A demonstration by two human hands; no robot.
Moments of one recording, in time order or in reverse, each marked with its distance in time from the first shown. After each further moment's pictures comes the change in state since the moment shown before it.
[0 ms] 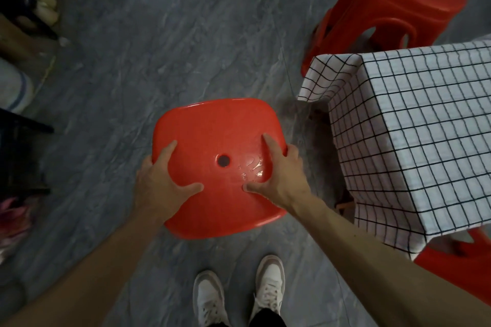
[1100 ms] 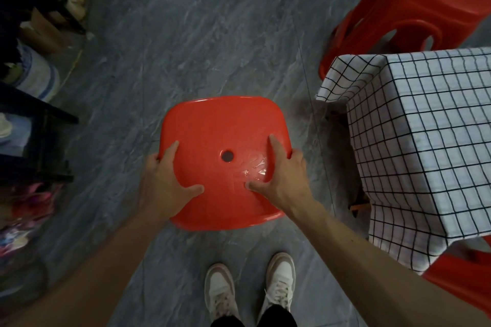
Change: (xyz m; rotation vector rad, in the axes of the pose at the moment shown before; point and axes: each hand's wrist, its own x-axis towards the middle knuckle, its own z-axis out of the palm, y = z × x) left_hand -0.013 -0.034 -0.028 0.020 -0.013 -0.040; right_hand -0.014 -0.030 0.034 -0.013 0.019 0.014
